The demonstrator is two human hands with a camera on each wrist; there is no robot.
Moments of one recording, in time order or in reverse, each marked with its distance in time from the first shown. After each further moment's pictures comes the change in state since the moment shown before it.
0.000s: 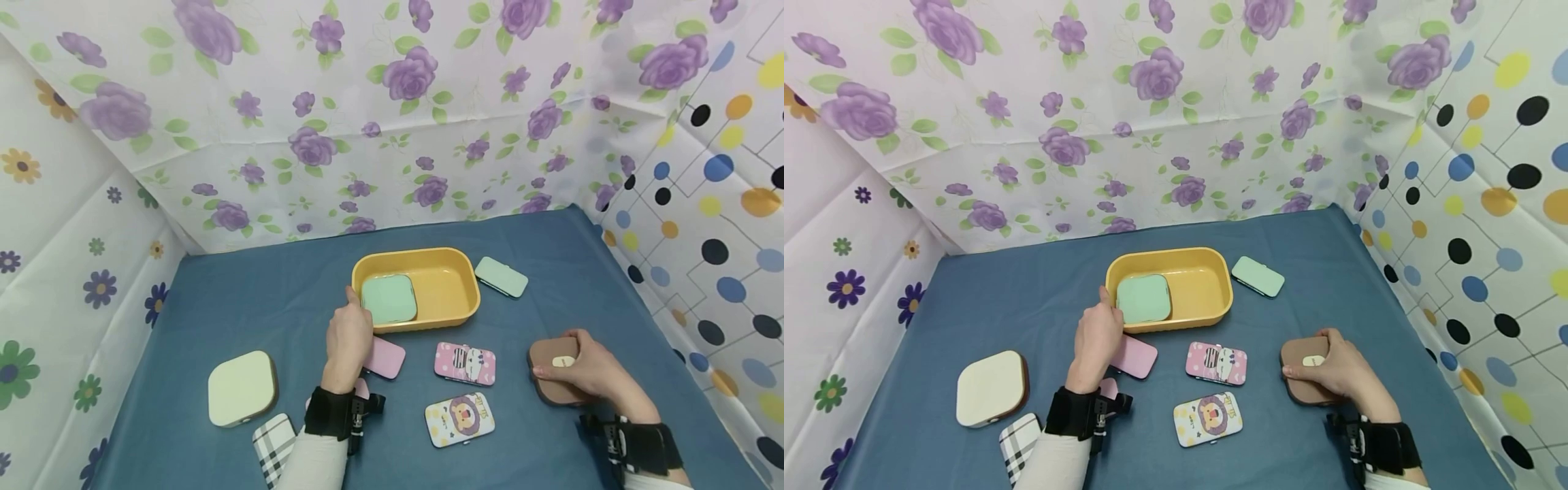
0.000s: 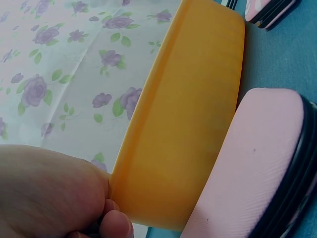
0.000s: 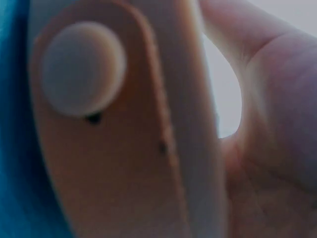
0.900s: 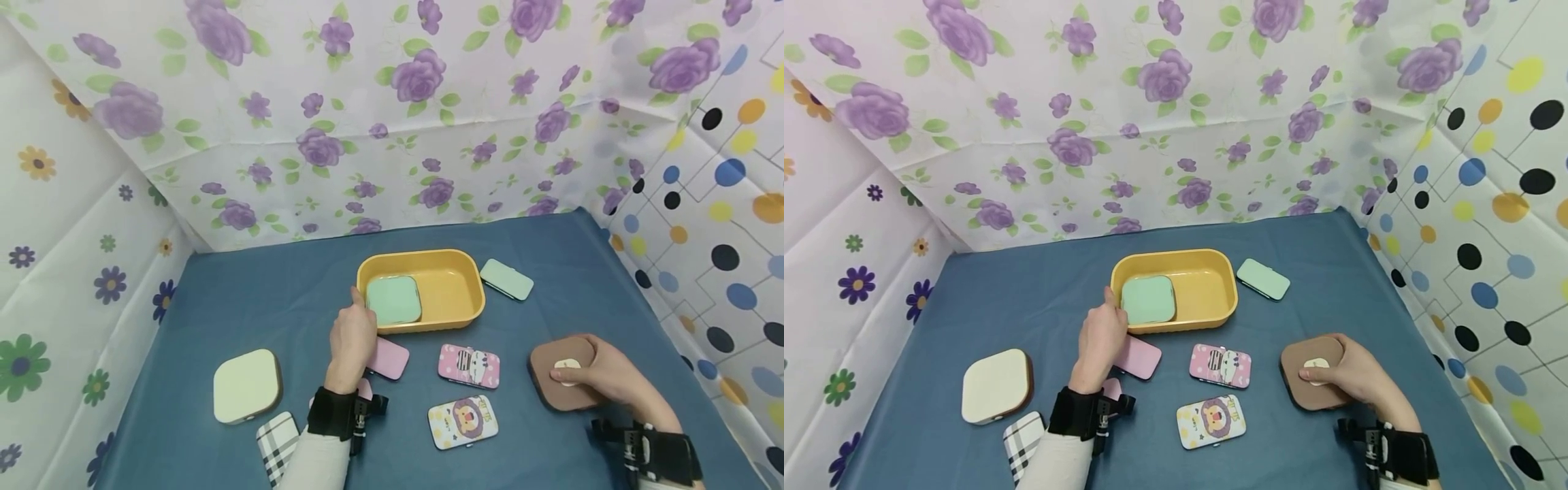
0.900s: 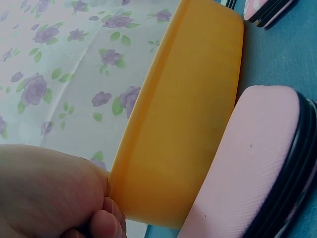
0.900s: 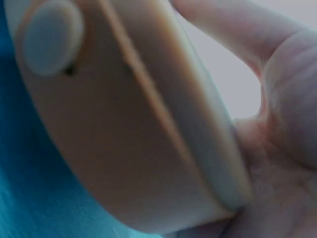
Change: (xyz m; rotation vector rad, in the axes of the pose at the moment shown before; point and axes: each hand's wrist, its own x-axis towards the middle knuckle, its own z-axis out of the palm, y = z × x) left_hand 0.000 -0.002 0.000 0.003 0.005 -0.005; right_hand -0.001 0.009 -0.013 0.134 -0.058 -0.035
